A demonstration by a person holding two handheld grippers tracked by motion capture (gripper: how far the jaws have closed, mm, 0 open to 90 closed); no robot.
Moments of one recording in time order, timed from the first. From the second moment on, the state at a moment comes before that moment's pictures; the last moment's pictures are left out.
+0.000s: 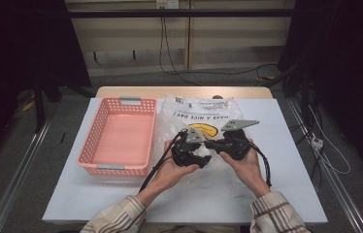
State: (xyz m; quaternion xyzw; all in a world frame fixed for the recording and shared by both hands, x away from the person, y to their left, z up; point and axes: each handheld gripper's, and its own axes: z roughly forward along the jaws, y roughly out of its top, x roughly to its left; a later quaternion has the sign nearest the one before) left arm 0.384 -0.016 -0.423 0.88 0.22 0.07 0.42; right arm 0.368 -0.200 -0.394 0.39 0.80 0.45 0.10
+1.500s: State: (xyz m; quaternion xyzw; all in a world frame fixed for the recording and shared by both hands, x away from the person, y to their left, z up) left arm 0.306 0.093 -0.394 0.86 0.23 0.10 0.44; right arm 0.341 -0.205 -0.397 0.38 0.81 0.43 0.12
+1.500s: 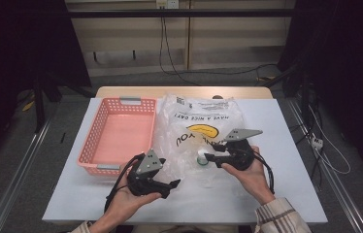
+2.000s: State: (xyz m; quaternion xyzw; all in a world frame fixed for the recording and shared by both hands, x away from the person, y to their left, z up) left arm 0.296 0.119 -0.408 0.86 0.25 0.11 0.43; right arm 0.315 -0.243 -0.396 0.44 0.78 0.41 0.16
